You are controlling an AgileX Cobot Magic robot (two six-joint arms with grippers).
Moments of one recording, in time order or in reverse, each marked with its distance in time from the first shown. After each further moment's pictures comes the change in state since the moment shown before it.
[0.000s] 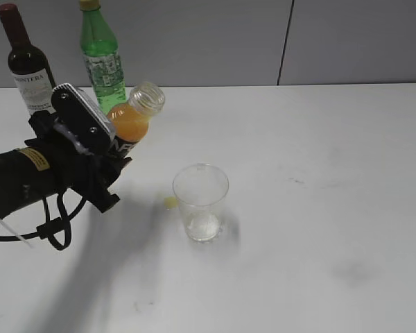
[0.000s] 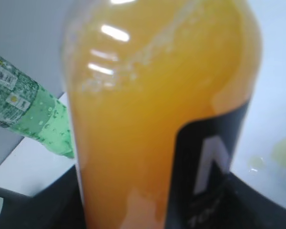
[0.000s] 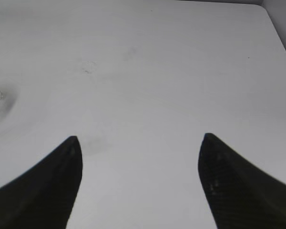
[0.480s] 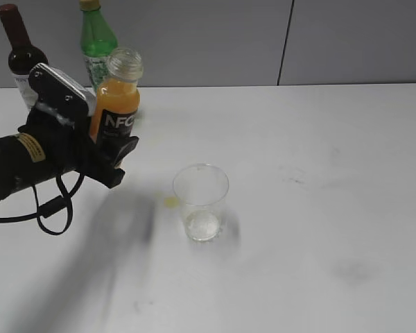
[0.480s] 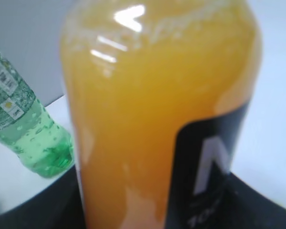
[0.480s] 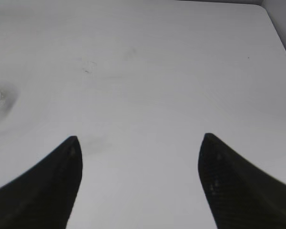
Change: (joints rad) left arm 0.094 0.020 -0.036 0.321 -0.059 -0.482; right arm 0.000 0.000 0.000 0.000 0.000 0.000
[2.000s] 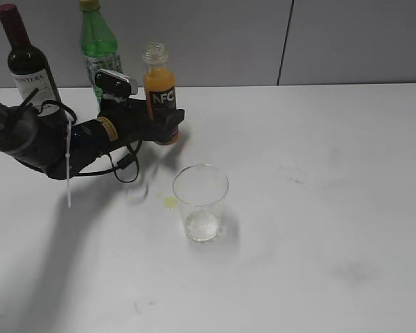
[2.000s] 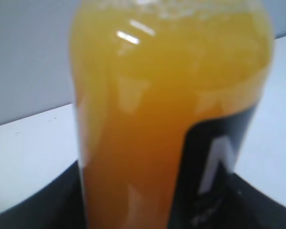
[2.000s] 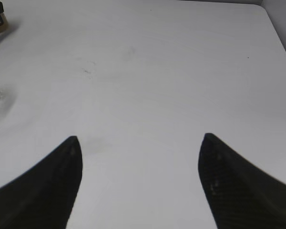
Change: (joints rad) left arm 0.131 0.663 -0.682 0.383 -0.223 -0.577; right arm 0.000 0.000 0.000 0.000 0.000 0.000
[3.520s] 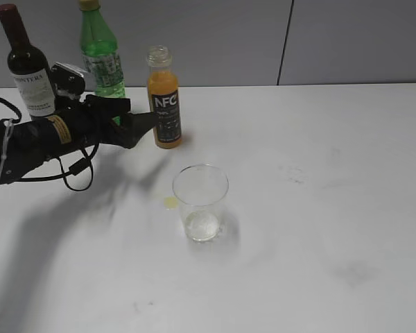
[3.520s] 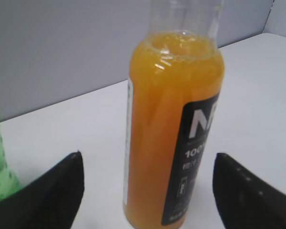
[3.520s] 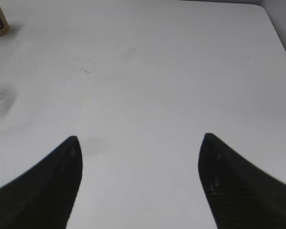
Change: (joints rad) left arm 0.108 -0.194 0.250 0.180 -0.075 -0.054; right arm 0.000 0.000 0.000 -0.001 0.000 0.000
